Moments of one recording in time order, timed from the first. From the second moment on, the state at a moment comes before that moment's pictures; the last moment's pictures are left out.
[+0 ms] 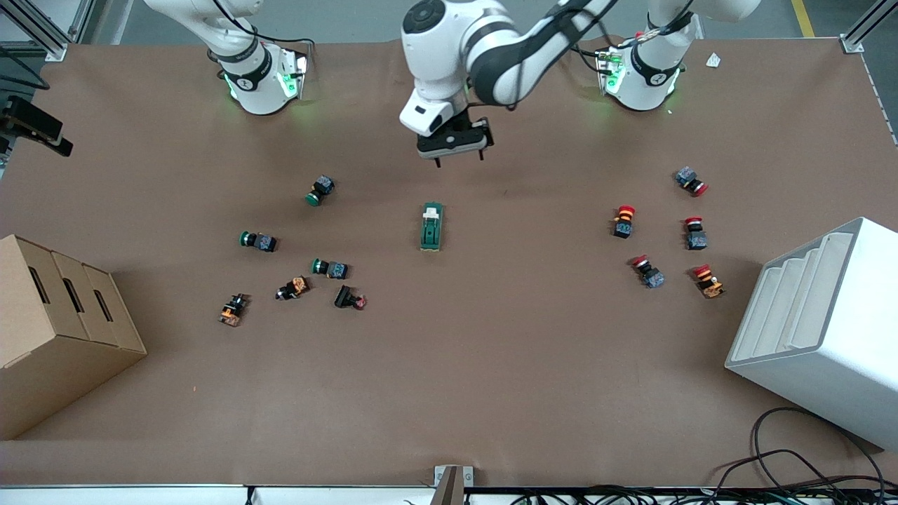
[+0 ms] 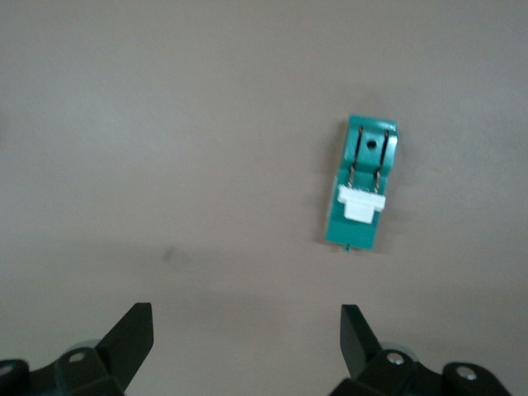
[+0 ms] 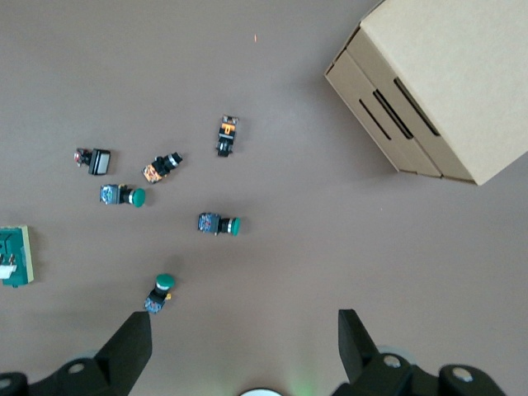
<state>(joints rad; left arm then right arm) -0.58 0.42 -0.57 -1.83 0.48 2.06 -1.51 -0.06 -0.08 -0.04 -1.54 0.01 1.45 -0.03</state>
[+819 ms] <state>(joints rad) -0.84 0.73 -0.56 -1.84 1.32 2.02 -2.35 -0.05 0.09 -0.03 -1.54 0.06 1.49 0.07</state>
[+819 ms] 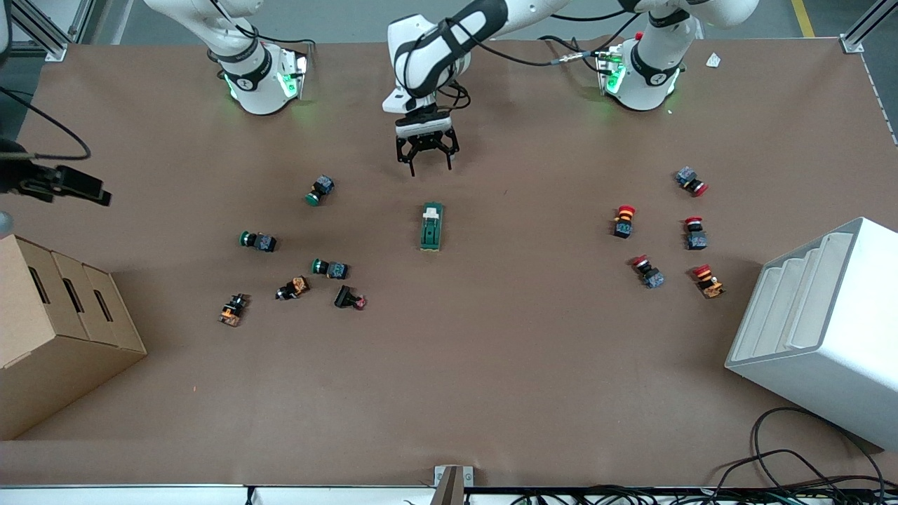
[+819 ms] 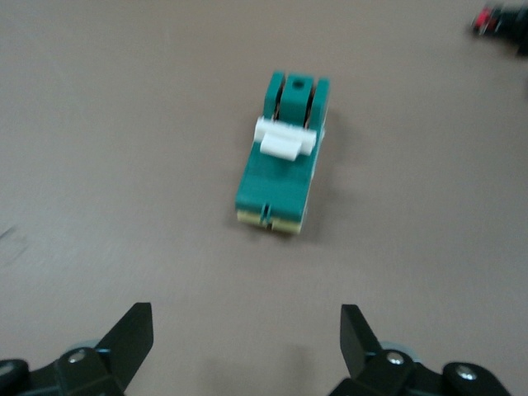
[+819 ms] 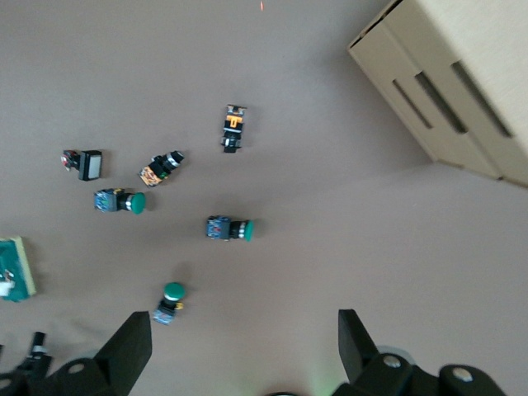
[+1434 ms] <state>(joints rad) -0.87 0.83 -0.56 -1.85 1.63 1.88 -2.48 0.17 0.15 -0.01 -1.74 0.20 1.77 0.62</state>
